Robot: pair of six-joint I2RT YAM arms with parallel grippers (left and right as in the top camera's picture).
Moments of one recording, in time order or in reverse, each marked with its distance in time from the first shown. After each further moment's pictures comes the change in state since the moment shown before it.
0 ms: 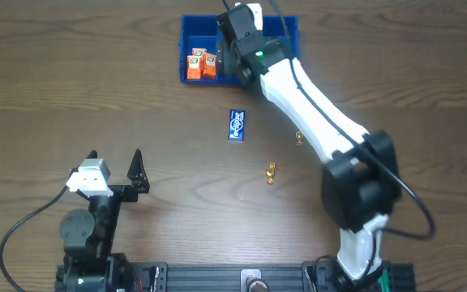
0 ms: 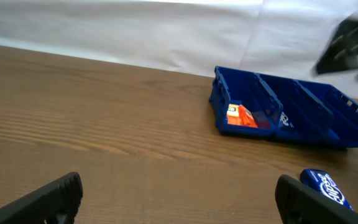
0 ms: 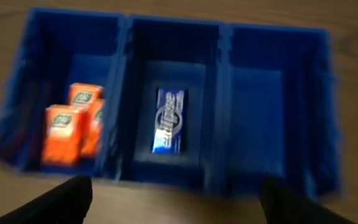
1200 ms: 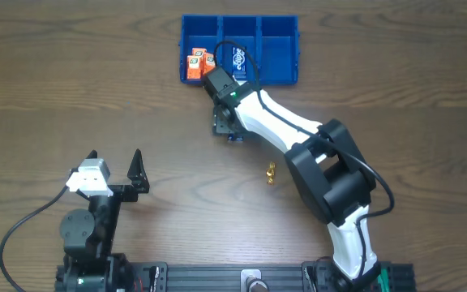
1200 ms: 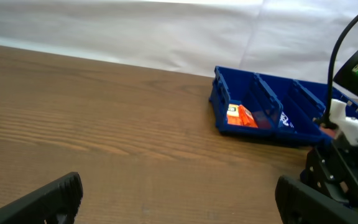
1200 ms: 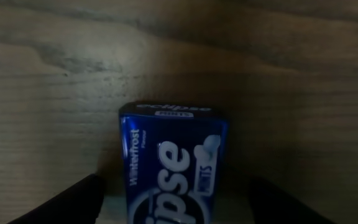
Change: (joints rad) left arm 0.000 0.000 0.000 0.000 0.000 0.000; right arm 0.101 0.144 -0.266 -0.045 -0.160 0.266
